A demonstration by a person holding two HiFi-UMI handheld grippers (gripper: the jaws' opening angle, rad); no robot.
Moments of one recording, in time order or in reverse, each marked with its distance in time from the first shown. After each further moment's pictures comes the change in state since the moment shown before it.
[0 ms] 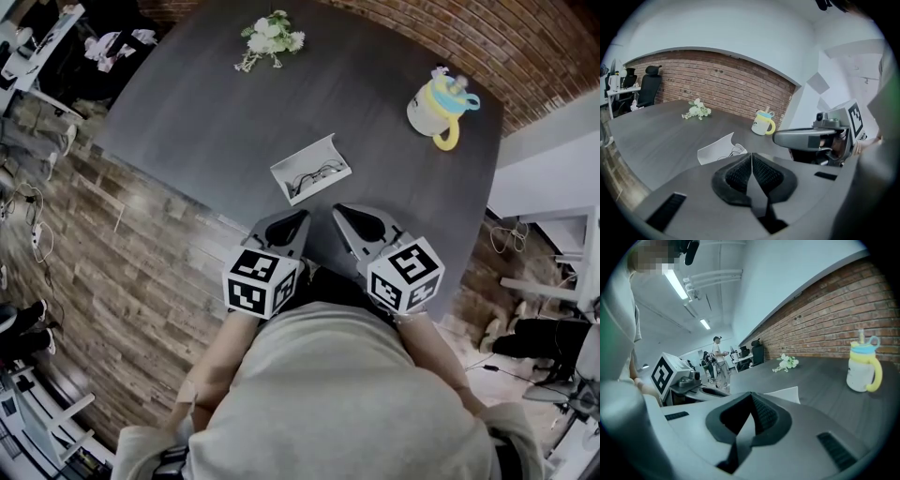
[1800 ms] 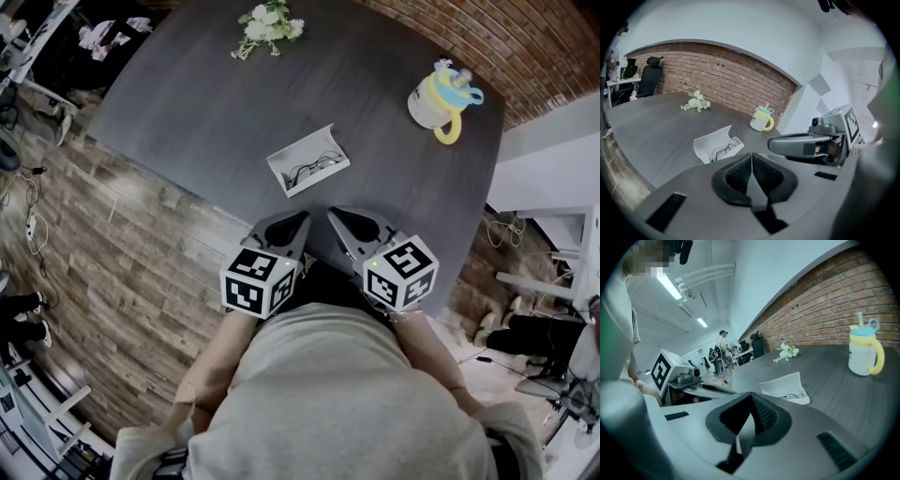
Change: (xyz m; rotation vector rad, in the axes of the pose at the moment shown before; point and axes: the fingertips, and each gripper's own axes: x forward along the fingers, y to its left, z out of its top) left arm 0.002 -0.007 -0.020 -0.056 0.042 -0.025; right arm 0.003 0.003 -0.030 0.074 0.081 0.028
